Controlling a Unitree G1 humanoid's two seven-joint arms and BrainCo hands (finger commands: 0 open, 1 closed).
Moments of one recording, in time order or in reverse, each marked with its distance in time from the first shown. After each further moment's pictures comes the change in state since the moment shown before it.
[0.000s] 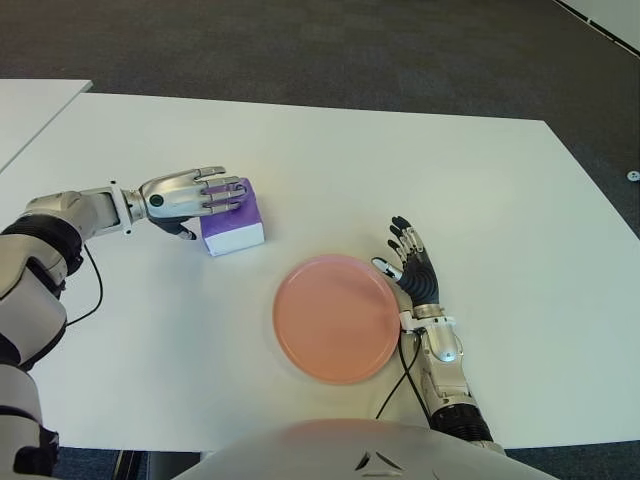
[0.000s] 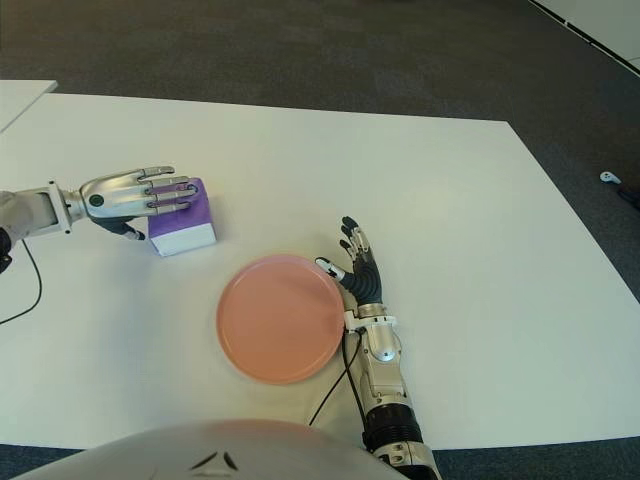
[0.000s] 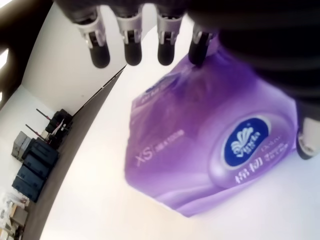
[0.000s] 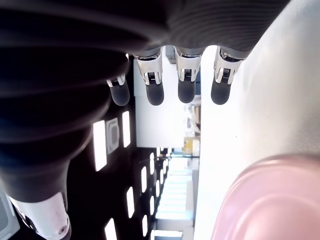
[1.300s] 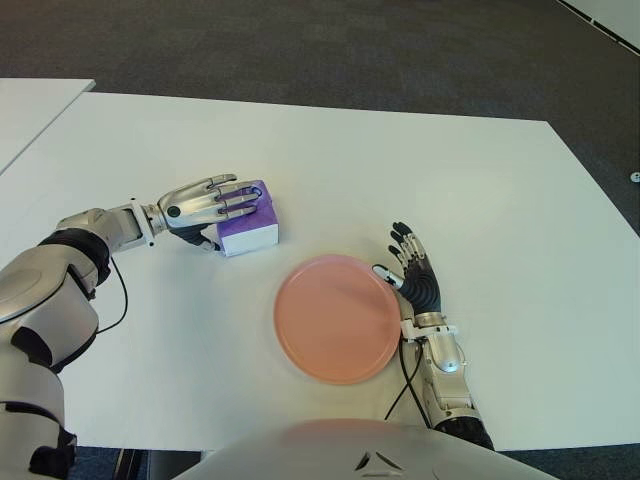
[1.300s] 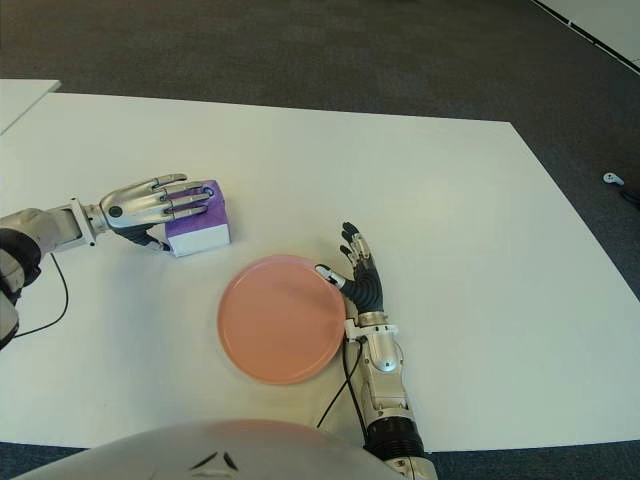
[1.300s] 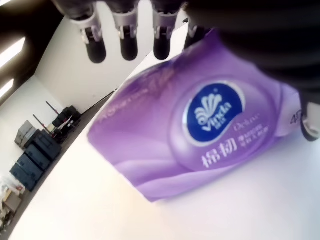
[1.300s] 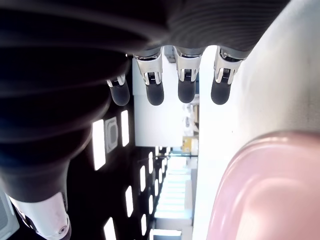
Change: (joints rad) left arm 0.037 -0.120 -0.053 0.134 -0.142 -0.002 0.012; right arm 0.070 0.001 0.015 -0.074 -0.004 0.012 -0.002
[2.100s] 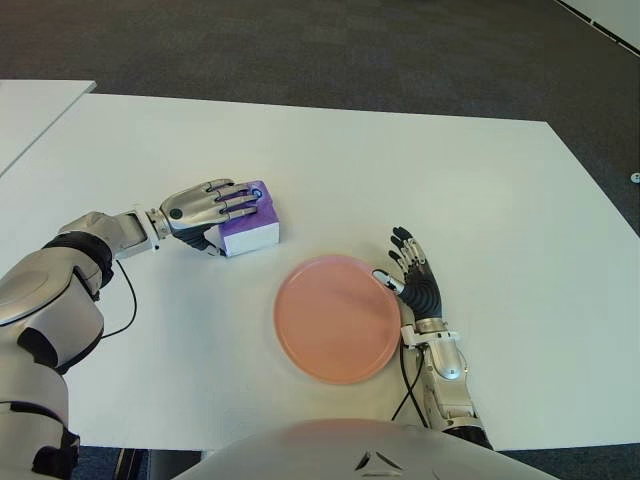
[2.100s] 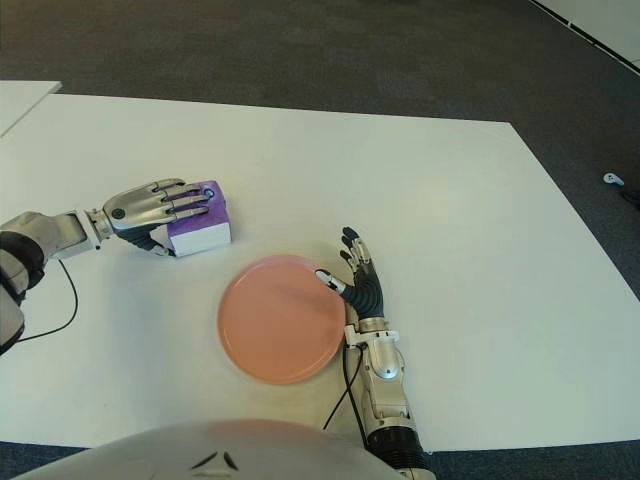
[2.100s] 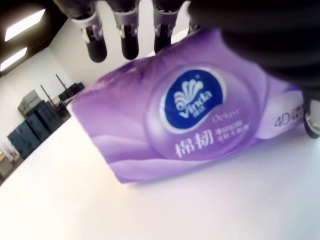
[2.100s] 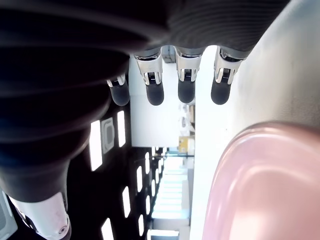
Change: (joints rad) left arm 0.012 -0.011 0.010 0.030 -0.161 -0.157 -0.132; right arm 0.045 -0.002 0.007 -0.049 0.000 0.028 0.002
